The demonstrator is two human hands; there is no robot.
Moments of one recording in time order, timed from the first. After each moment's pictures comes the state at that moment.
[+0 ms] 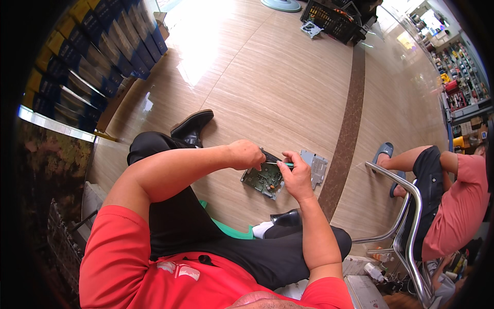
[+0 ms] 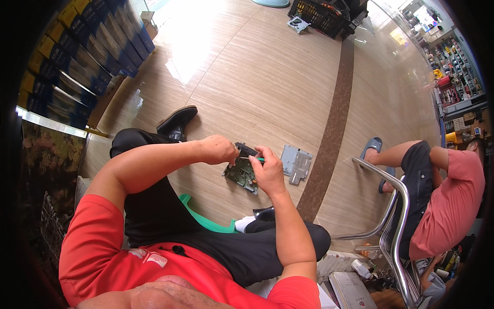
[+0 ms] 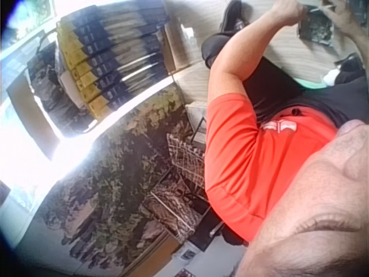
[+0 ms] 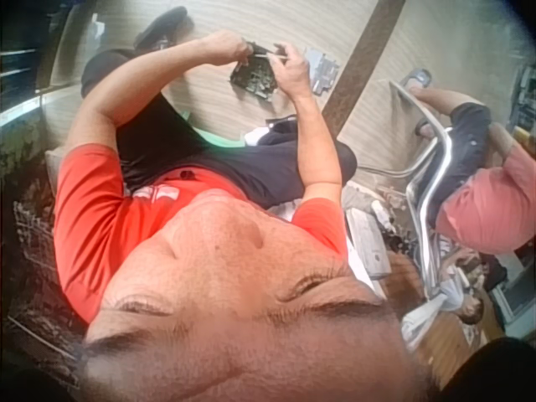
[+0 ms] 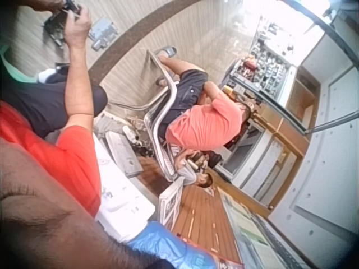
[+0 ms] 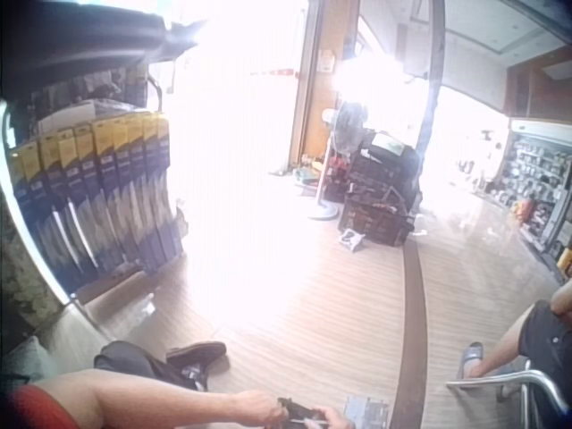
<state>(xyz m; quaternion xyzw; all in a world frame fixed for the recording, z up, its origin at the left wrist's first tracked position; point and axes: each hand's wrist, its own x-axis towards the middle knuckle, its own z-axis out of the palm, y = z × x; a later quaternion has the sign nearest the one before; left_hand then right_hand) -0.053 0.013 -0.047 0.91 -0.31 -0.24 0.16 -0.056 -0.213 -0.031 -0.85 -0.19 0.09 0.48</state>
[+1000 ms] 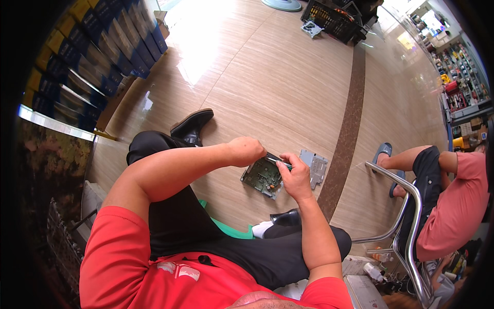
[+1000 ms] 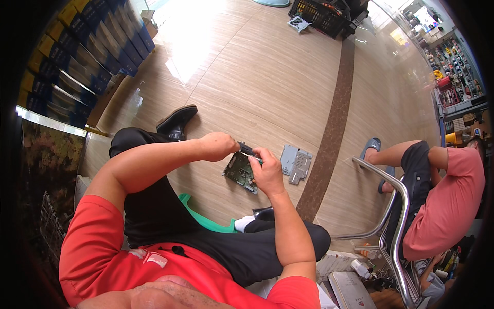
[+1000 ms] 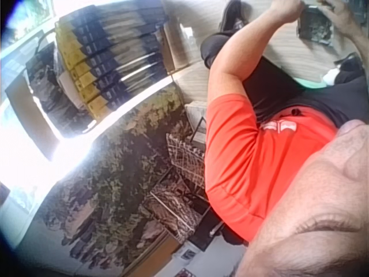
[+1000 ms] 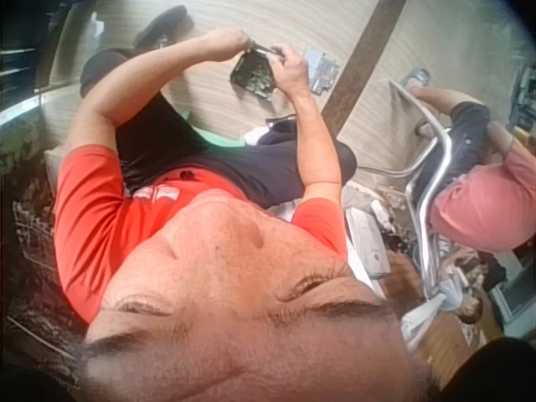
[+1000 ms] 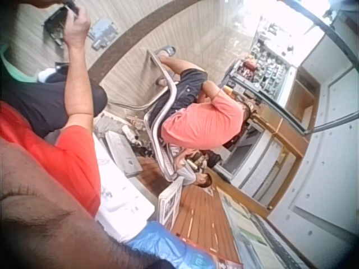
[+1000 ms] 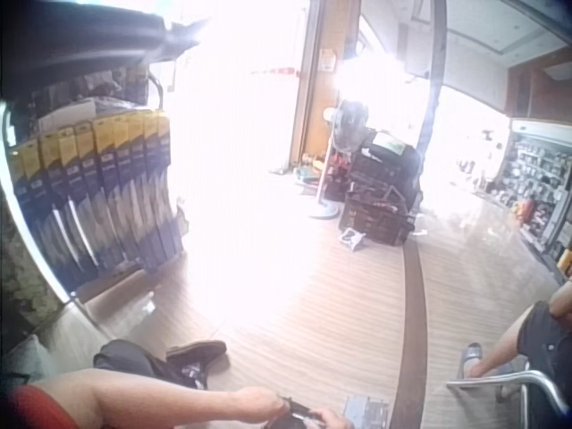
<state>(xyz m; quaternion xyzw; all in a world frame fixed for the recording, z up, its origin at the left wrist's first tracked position) -0.050 0.014 -0.031 0.92 -0.27 -0.23 0.15 -0.057 -0.210 -0.034 -0.85 -0.22 0.05 0.47</state>
